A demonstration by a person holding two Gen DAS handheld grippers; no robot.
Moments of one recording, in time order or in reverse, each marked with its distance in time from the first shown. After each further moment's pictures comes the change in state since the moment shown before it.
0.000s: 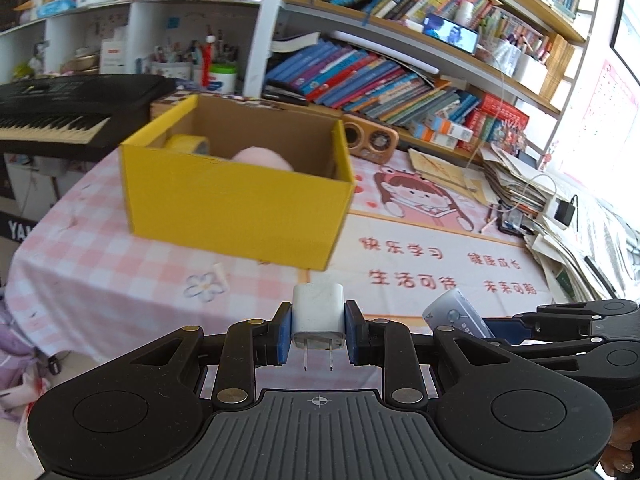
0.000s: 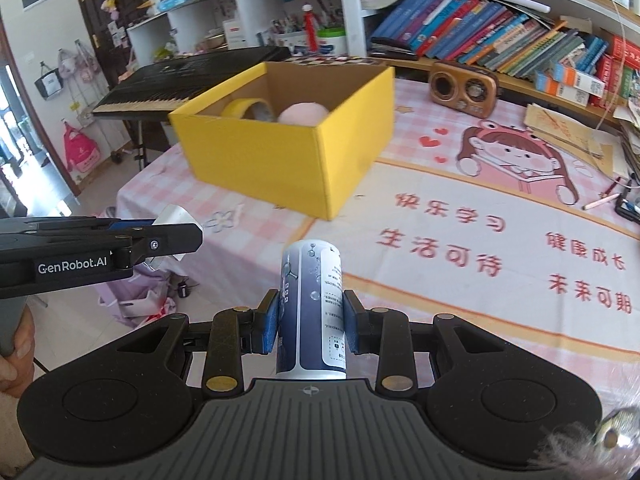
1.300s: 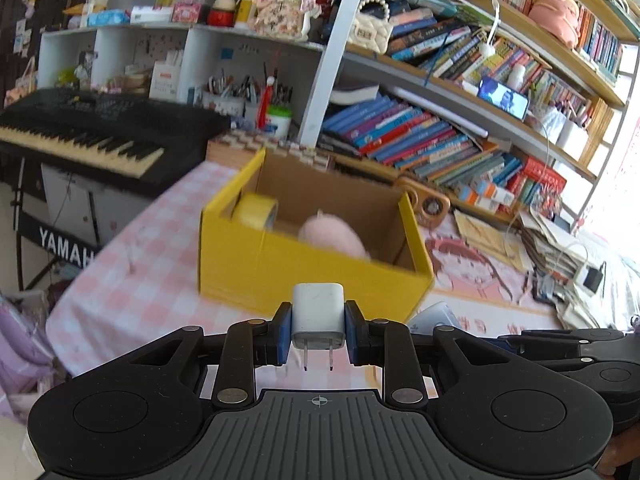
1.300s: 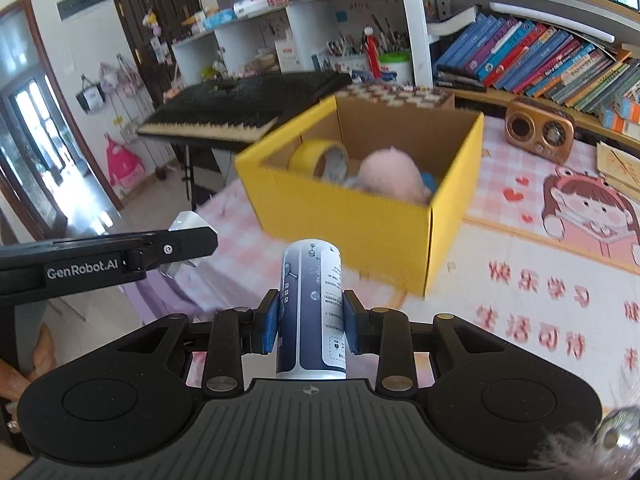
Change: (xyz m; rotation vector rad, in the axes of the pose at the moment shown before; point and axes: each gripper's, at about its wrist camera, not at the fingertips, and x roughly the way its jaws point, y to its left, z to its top) left arm -0.008 0.056 0.057 -0.083 -0.120 0.070; right arm 0.039 0.037 0.079 -0.008 -0.083 0.145
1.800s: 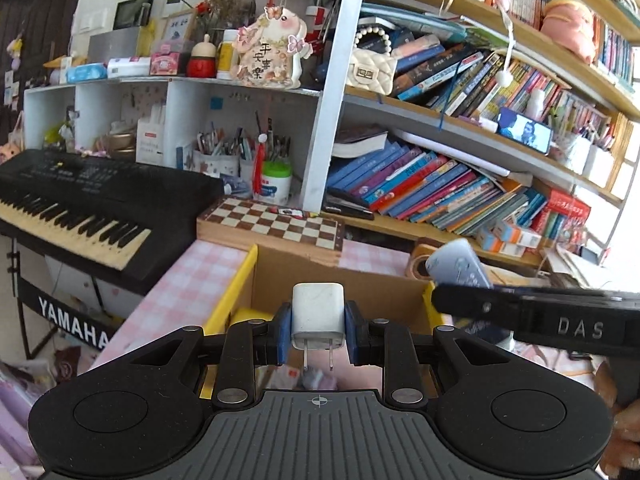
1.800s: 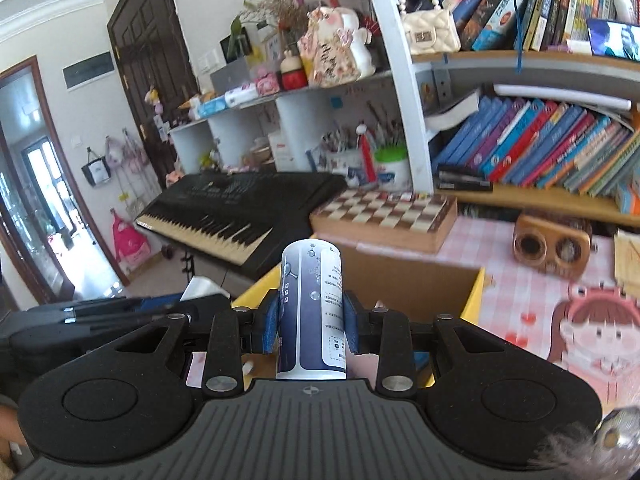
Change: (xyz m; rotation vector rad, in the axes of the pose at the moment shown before) left arm 0.079 -0.010 0.092 0.074 -0.092 0.049; right arm 0.040 -0.056 0.128 0.006 -0.207 0.024
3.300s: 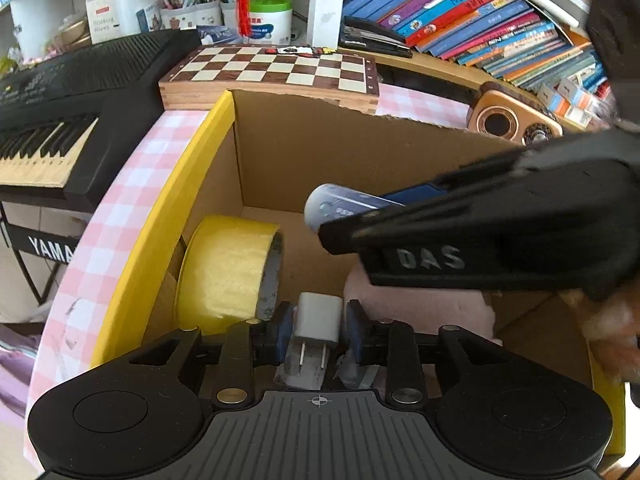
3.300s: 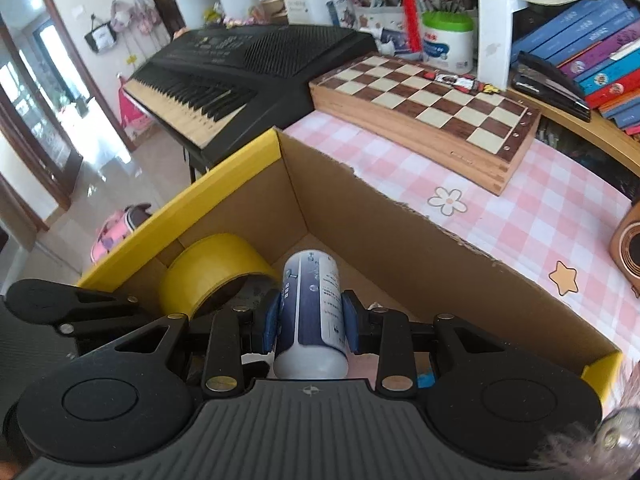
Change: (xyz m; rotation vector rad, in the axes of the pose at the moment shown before) left arm 0.163 0.011 -0.023 0.079 0.478 0.053; right arm 0.213 -0.039 -0.001 -0.140 0.470 0.087
